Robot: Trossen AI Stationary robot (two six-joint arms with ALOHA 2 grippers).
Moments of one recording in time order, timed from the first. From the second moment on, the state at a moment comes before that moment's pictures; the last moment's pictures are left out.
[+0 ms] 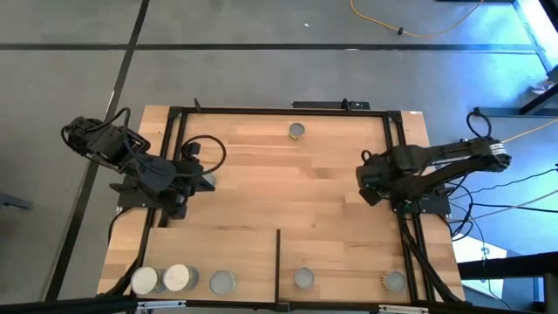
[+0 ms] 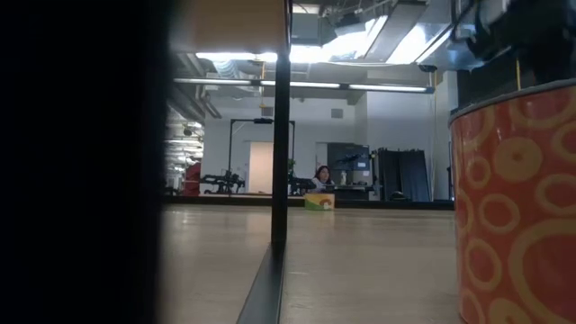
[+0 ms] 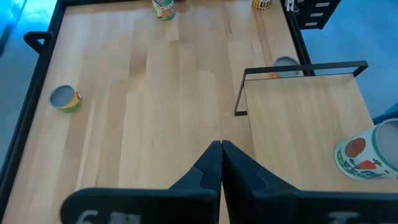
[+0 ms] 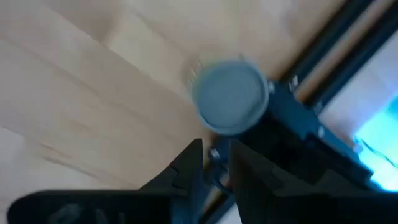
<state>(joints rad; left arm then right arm) -0.49 1.19 1.67 -1.26 -0.32 -0.31 0.14 1.18 1.04 -1.57 0.05 1.07</state>
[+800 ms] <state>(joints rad) -0.49 1.19 1.67 -1.23 -0.32 -0.39 0.14 1.18 0.80 -1.36 0.02 0.93</state>
